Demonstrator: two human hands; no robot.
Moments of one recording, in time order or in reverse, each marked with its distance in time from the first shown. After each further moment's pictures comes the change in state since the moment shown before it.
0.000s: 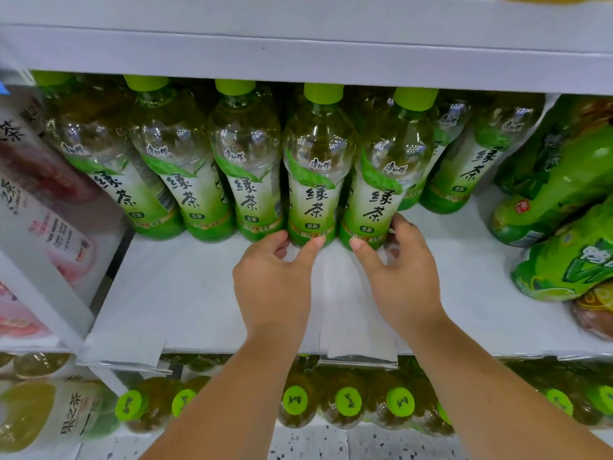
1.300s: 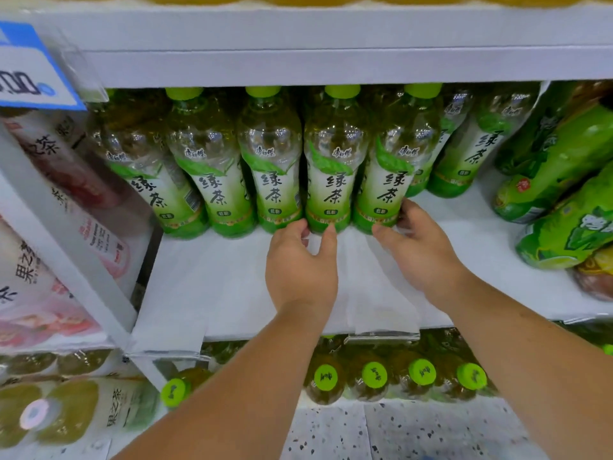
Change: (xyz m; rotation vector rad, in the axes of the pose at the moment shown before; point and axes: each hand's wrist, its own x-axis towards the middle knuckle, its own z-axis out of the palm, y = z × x) left_hand 0.000 0.005 -0.010 0.095 -0.163 0.063; right_hand 0.011 -0.013 -0.009 0.137 -0.191 0.201
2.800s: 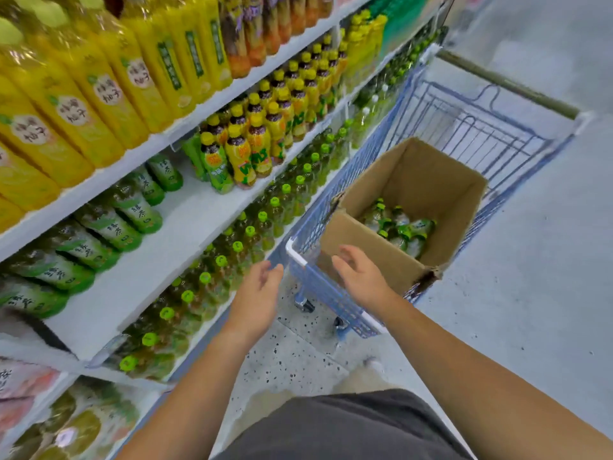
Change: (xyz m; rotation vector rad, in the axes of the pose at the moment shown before) left_hand -0.302 0.171 -0.210 0.073 -1.225 0.158; right_hand -0.499 -0.122 -0.160 0.146 0.585 0.589
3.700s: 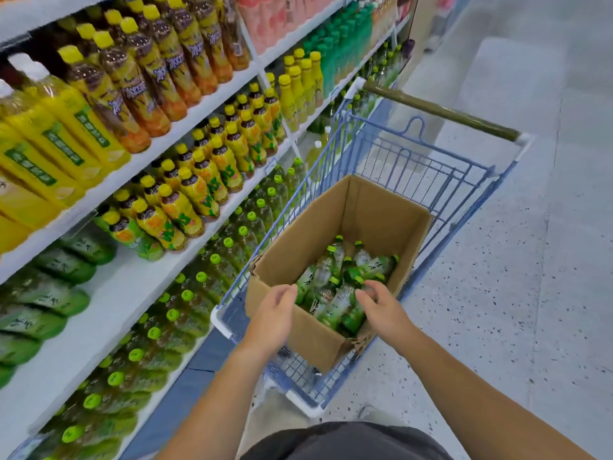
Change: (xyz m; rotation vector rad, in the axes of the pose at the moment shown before) left_hand 0.078 0.132 0.221 0.050 -0.160 -0.114; right_hand 0.092 0.093 -0.238 0.081 0.013 0.169
